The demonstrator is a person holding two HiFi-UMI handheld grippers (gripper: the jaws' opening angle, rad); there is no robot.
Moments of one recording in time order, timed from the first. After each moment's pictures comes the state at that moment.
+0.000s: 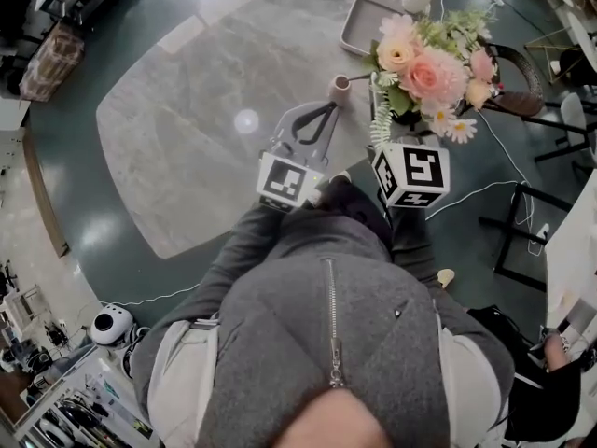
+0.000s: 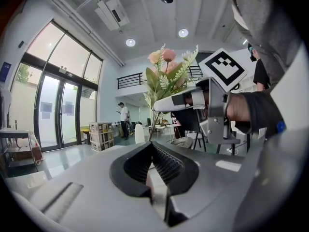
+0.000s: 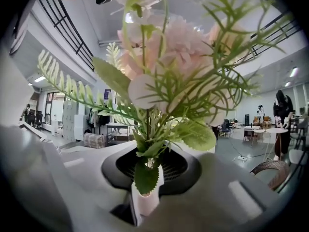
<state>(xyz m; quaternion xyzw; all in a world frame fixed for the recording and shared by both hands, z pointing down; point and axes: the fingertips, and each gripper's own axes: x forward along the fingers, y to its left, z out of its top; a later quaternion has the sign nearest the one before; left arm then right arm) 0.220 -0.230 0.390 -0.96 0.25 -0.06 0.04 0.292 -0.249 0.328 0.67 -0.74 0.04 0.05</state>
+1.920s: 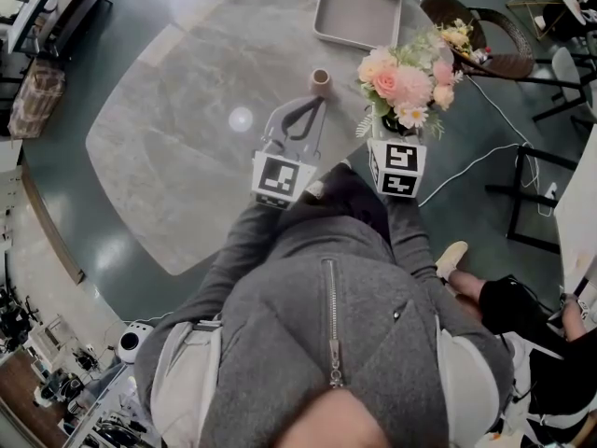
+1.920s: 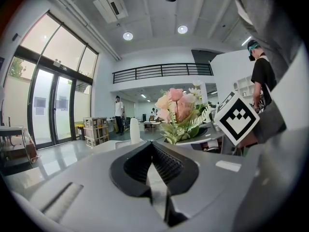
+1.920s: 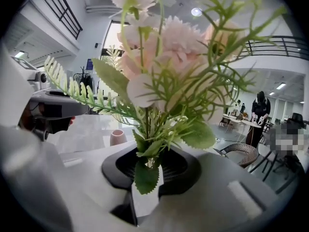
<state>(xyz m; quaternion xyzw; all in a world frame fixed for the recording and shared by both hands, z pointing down) 0.247 -0.232 0.416 -0.97 0.22 -0.08 0.02 0.362 -0.208 0.466 0.73 -0.64 0.13 0.18</state>
